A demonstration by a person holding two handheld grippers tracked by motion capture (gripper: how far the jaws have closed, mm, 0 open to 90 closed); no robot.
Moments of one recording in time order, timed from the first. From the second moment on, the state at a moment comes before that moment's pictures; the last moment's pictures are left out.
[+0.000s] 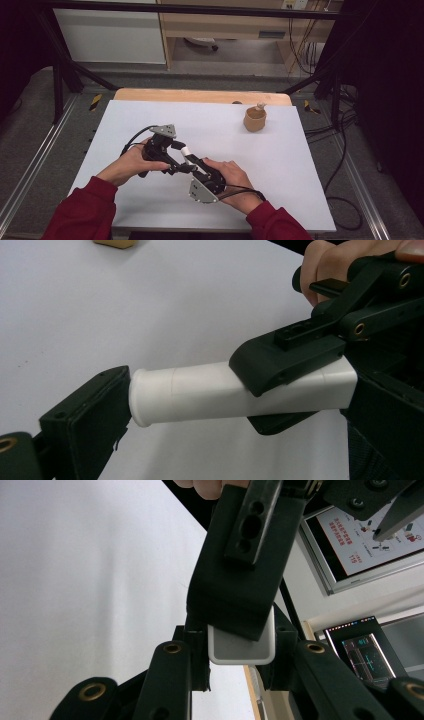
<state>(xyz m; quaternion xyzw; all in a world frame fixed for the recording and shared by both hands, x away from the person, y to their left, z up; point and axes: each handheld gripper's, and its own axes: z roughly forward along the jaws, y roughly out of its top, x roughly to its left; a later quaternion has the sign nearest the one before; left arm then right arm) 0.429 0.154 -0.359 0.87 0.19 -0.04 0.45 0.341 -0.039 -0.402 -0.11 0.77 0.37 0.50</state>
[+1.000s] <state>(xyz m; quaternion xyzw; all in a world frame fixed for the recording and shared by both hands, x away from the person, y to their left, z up) 0.412 0.182 -0.358 0.84 0.24 0.07 0.48 0.366 -0.089 -0.425 -0.02 0.80 0.34 0.49</state>
